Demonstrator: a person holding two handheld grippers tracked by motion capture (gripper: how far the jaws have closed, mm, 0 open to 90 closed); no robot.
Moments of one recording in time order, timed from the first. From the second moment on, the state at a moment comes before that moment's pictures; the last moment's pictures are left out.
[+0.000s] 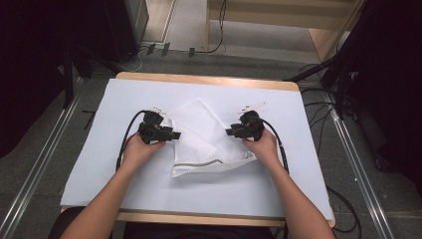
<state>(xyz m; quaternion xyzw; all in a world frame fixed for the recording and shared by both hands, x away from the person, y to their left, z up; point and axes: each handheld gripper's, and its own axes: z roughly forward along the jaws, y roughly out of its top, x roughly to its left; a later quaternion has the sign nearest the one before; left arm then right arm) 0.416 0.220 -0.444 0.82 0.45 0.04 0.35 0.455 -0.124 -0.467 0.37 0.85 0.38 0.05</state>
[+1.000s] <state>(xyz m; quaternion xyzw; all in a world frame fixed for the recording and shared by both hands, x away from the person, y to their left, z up) 0.419 0.218 -0.441 0.82 0.45 0.01 0.36 0.450 -0.125 -0.465 0.38 0.85 0.37 0.06</state>
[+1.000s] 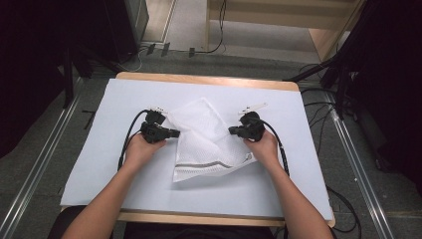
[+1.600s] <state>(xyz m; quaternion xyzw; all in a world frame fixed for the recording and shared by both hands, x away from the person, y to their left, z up) 0.423 0.246 -0.431 0.80 0.47 0.02 0.37 0.454 -0.159 -0.462 0.43 0.81 0.38 0.08</state>
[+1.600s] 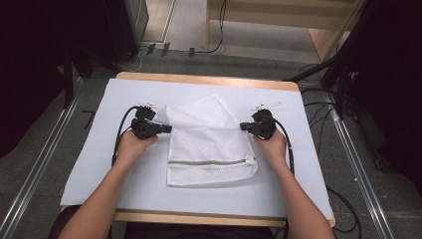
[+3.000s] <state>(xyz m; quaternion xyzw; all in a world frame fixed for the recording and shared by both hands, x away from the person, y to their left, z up) 0.391 0.293 -0.431 0.78 0.51 0.03 0.36 0.480 -0.117 -0.461 0.41 0.81 0.42 0.11</state>
